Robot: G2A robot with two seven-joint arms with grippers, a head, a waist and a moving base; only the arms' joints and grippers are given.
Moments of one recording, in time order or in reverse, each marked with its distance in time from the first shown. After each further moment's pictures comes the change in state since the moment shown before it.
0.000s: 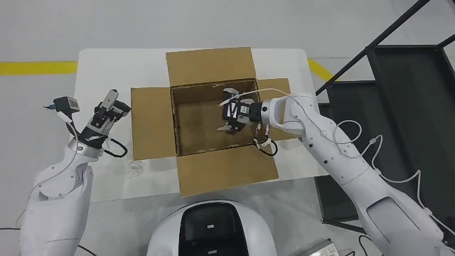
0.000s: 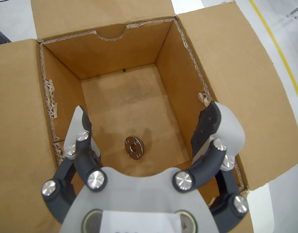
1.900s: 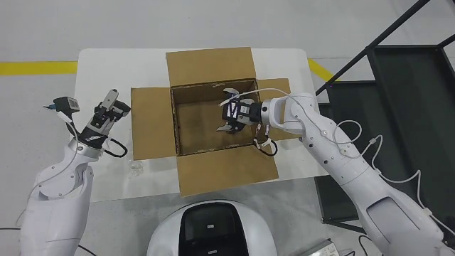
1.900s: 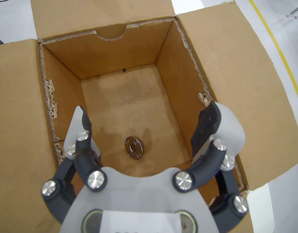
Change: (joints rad) left arm 0.000 0.000 0.000 0.000 0.000 0.000 0.000; right arm 0.000 0.000 0.000 0.000 0.000 0.000 0.000
